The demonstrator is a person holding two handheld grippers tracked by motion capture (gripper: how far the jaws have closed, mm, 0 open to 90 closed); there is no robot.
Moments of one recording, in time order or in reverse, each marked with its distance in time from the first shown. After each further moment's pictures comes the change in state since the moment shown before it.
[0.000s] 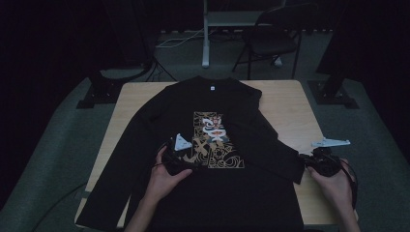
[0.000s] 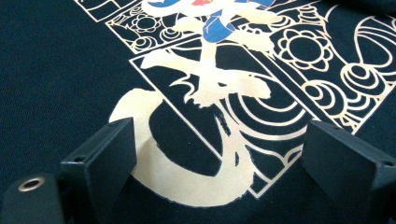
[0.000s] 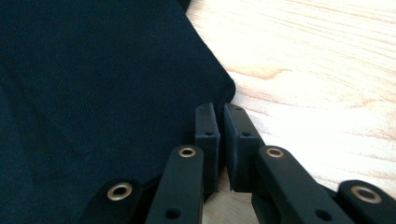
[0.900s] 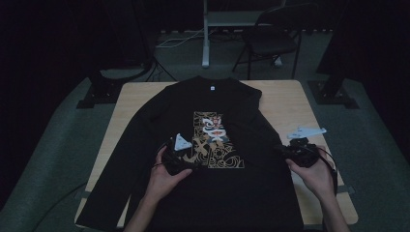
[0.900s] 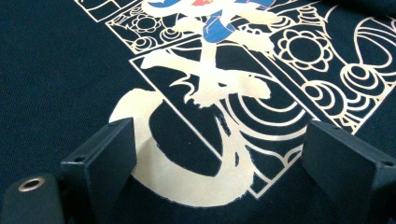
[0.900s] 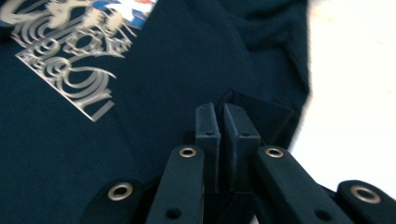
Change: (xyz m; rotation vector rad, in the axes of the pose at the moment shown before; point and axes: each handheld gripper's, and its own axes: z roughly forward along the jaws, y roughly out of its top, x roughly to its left) left arm 0.000 0.000 0.000 -0.003 -0.002 -0.003; right arm 0.066 0.058 -0.005 -0.057 0.120 -0.183
